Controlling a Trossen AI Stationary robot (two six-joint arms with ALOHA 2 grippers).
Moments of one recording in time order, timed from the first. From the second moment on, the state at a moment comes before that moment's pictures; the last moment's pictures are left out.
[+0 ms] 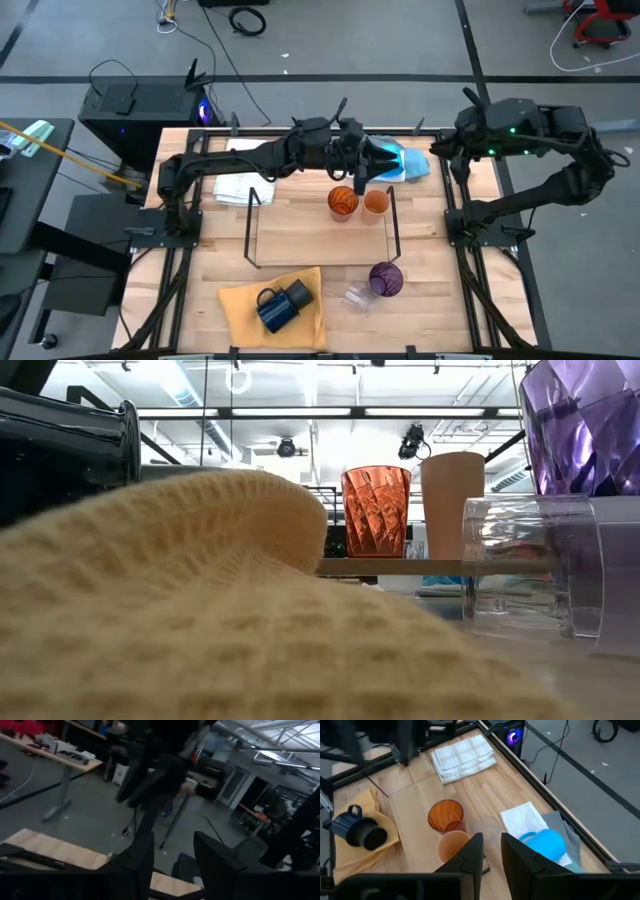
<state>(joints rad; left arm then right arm) 0.11 1.91 1.87 0.10 0.13 -0.43 -0.11 1.00 1.71 -1.41 0.21 0.33</state>
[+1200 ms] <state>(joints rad) 0.13 1.30 1.13 0.07 -0.10 -0.41 -0.13 0.76 1.13 -1.05 0.19 0.60</state>
